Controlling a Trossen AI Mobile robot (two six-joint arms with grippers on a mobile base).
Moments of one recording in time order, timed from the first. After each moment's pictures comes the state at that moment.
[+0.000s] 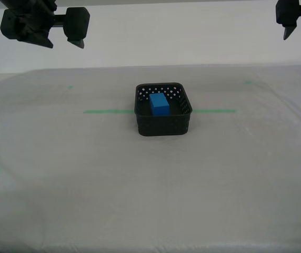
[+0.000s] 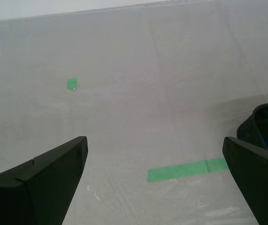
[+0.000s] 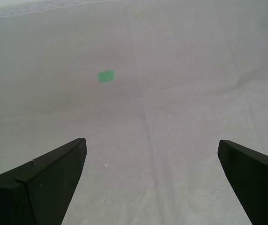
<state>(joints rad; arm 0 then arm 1) -0.07 1.75 1.31 -0.43 0.04 0.11 -0.21 1.51 0.94 -0.15 -0.03 -0.03</state>
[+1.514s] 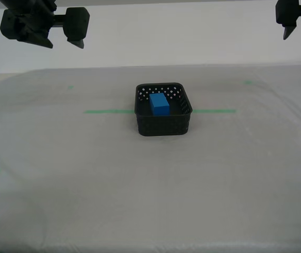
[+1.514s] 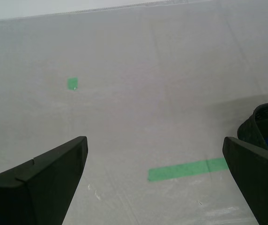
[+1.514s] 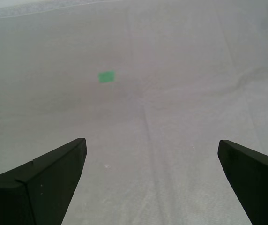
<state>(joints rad) -0.07 1.75 1.31 -0.43 0.04 0.11 -0.21 1.51 0.94 -0.15 -0.03 -0.03</state>
